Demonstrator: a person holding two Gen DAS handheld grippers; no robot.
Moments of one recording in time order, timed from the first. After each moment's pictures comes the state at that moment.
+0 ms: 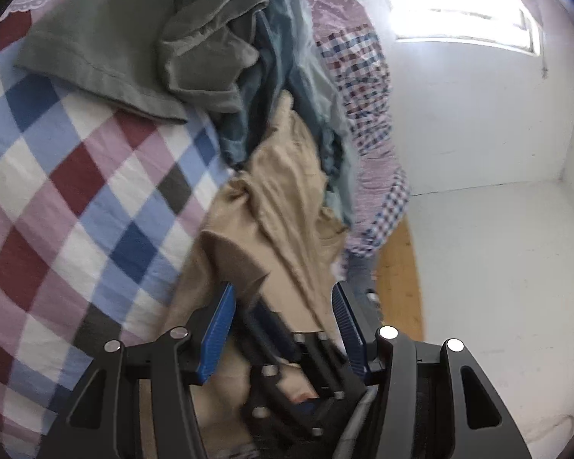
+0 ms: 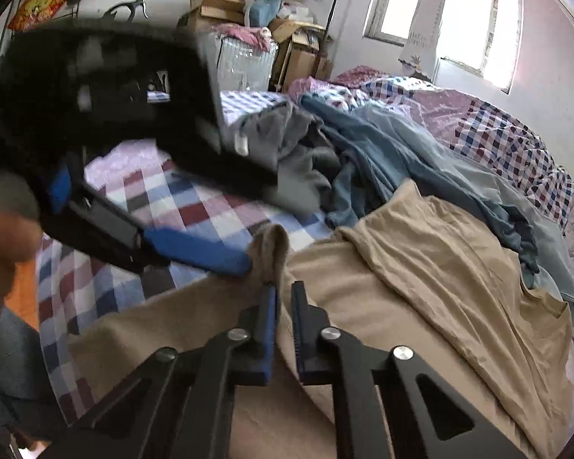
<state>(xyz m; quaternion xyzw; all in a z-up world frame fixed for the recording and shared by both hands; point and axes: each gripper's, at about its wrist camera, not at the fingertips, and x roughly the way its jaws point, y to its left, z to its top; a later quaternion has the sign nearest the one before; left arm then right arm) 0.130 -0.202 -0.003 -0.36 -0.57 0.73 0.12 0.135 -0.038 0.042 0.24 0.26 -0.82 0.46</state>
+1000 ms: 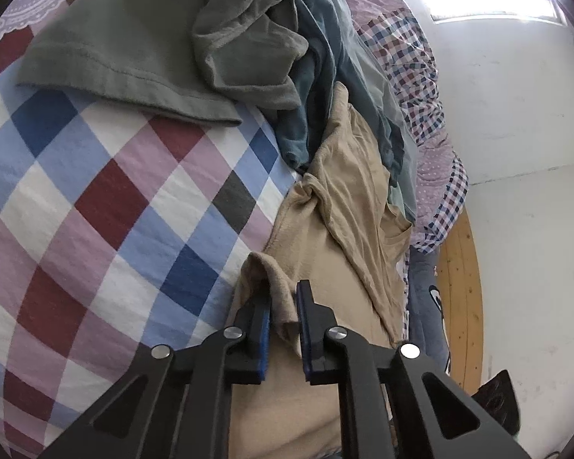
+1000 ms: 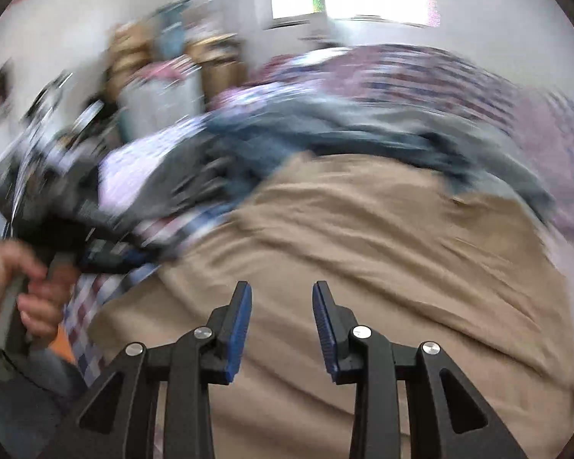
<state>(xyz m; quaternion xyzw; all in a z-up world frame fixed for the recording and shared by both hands) 0.114 -0.204 -0.017 -0.42 -0.51 0.75 0.05 0.092 0.135 0.106 0.33 0.07 -0.88 0.33</state>
